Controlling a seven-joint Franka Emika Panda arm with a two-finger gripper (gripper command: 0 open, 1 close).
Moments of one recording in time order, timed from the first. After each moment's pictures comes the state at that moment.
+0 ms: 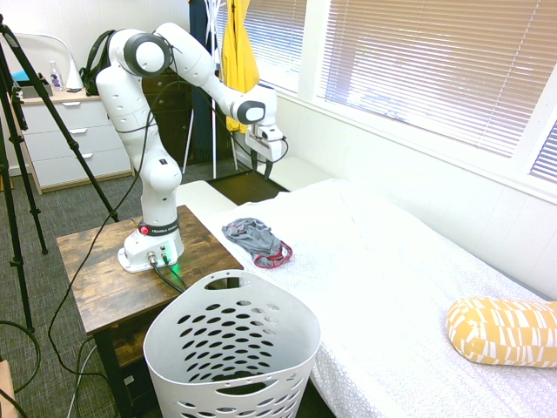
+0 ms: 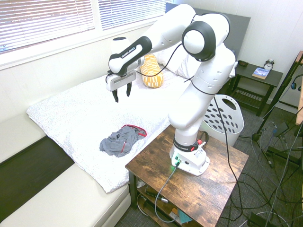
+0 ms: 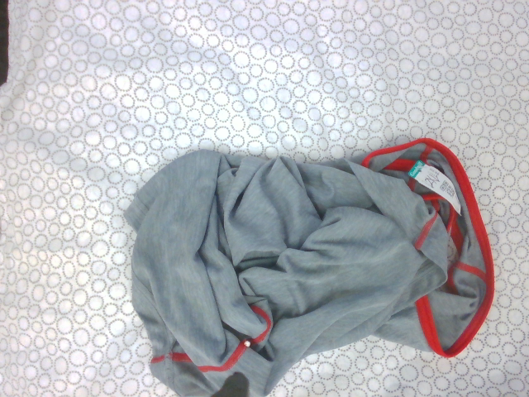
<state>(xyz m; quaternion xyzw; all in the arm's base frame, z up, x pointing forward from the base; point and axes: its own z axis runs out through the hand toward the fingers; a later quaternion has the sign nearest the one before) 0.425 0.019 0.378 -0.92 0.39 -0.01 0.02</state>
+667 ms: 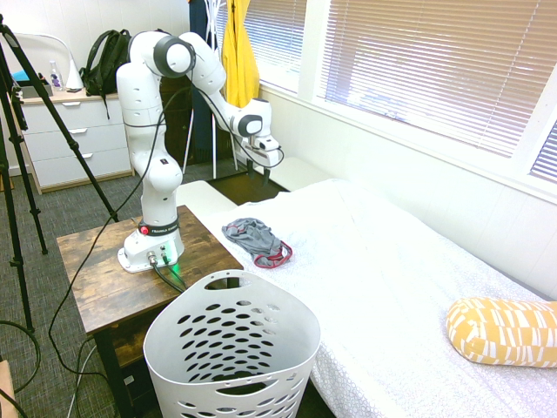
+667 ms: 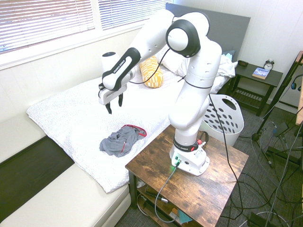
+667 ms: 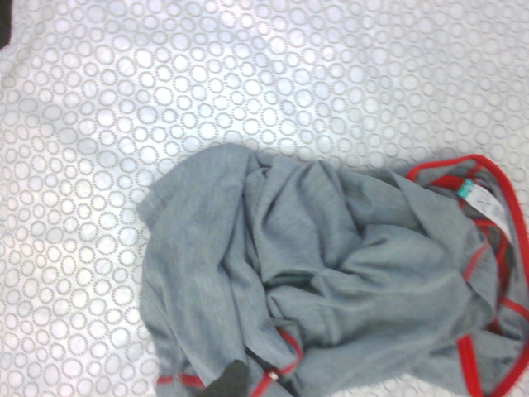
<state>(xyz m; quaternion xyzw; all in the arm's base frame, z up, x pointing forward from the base) 0.451 0.081 0.302 -0.94 0.33 -0.02 0.00</state>
